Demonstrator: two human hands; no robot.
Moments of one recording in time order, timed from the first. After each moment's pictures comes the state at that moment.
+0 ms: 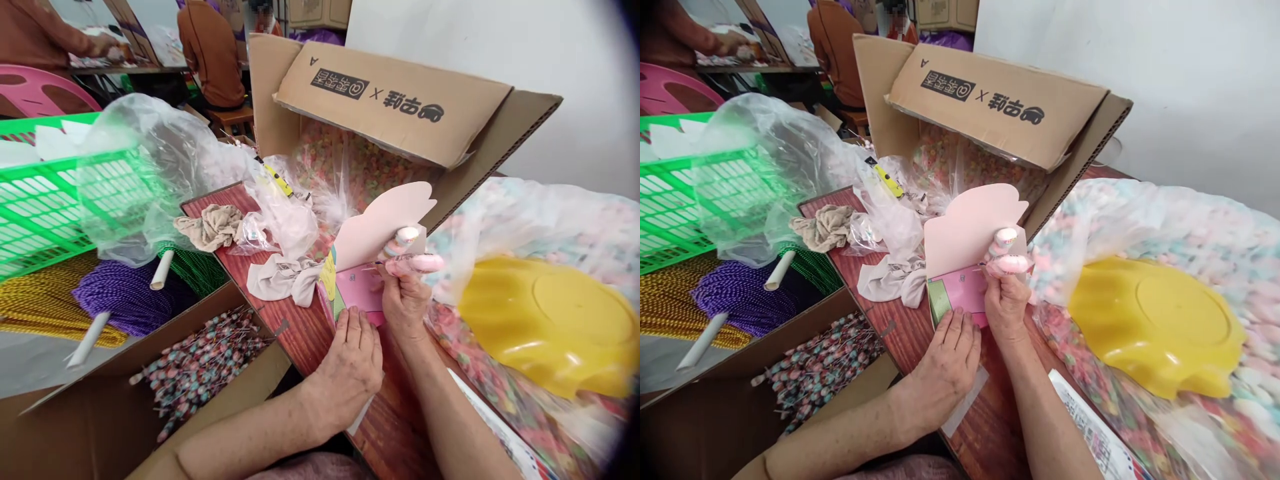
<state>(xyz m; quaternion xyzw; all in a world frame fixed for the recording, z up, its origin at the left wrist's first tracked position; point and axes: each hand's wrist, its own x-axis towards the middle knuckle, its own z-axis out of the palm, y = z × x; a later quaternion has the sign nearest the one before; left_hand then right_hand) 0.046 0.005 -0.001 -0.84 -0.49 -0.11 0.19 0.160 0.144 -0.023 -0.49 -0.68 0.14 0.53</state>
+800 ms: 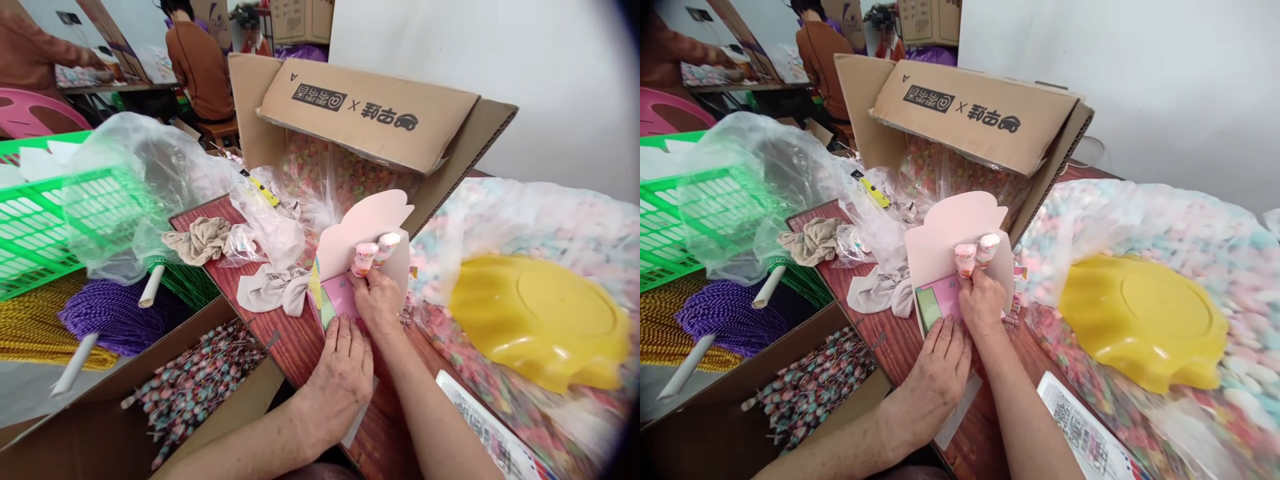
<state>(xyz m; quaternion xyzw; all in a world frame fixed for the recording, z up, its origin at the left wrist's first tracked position) 0.048 0.006 -0.012 -0.84 -0.50 -0.12 0.19 0.138 0.147 -0.002 -0.63 -0.72 0.05 0.29</state>
